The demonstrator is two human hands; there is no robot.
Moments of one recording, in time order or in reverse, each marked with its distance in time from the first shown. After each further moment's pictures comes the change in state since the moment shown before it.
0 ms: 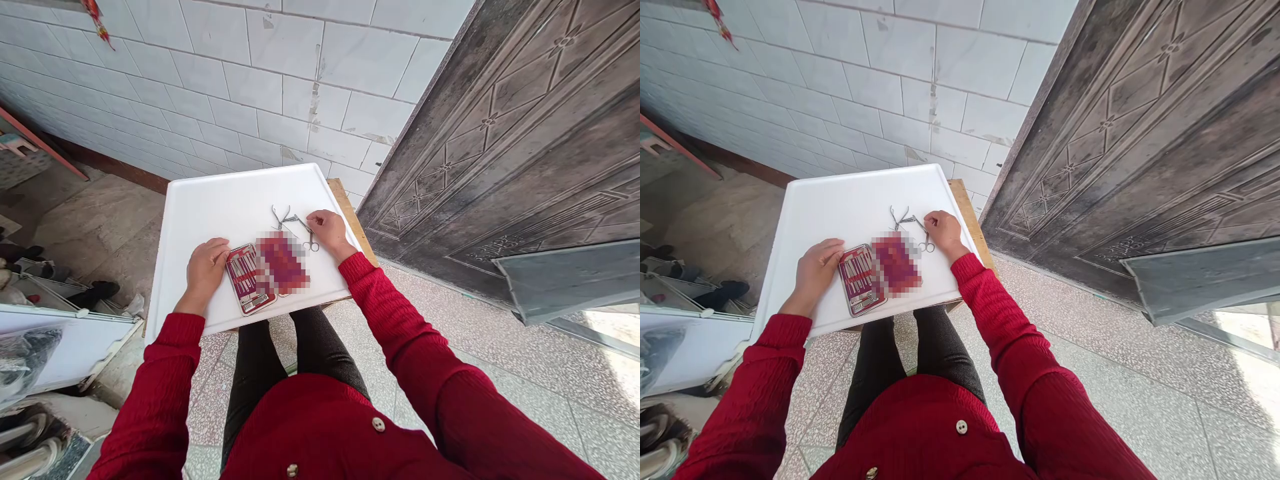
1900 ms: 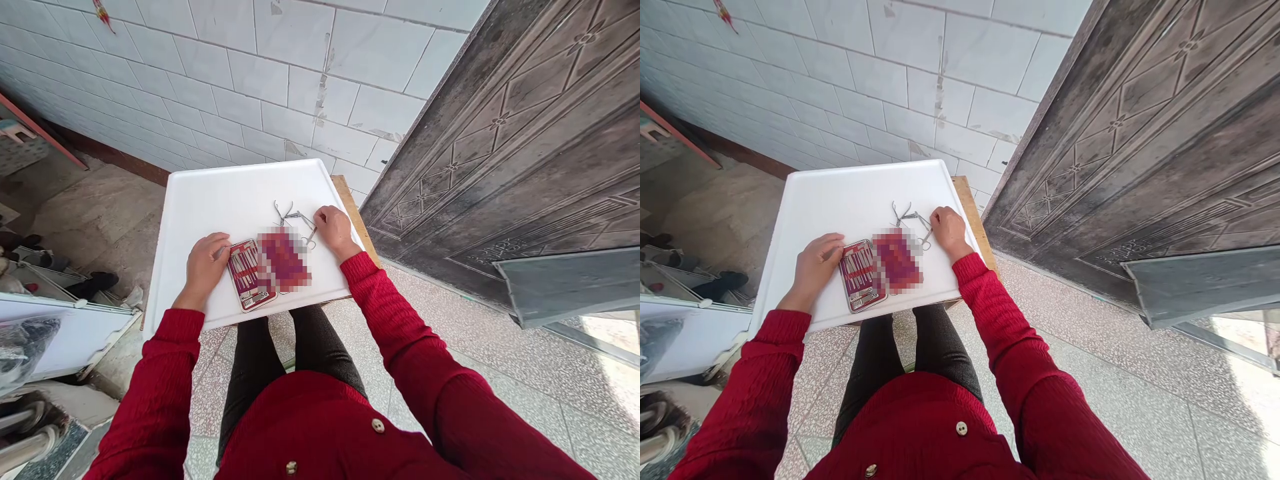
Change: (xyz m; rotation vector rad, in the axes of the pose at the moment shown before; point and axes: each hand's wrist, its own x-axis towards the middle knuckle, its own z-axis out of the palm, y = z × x) left_hand -0.004 0.005 -0.002 0.000 -0.013 -0.044; right_hand 0.000 0.005 -0.003 -0.281 0.023 -0.128
